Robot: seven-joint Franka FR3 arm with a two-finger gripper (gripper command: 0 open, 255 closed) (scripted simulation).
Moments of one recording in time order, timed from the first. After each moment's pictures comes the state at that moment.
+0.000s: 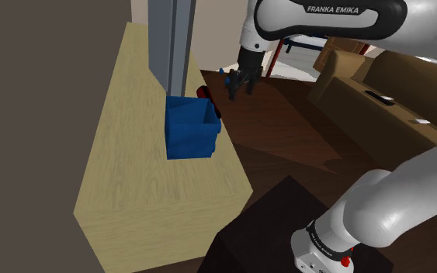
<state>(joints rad) 0.05 -0.20 0.07 -1.99 -0.01 1.74 0.06</state>
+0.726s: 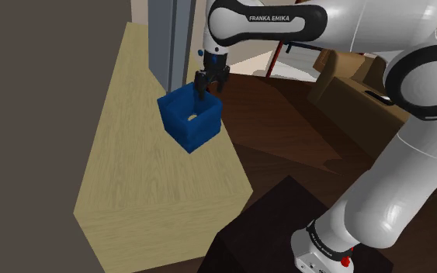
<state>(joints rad) 0.09 0.15 0.11 -1.69 -0.07 1.77 0.13</state>
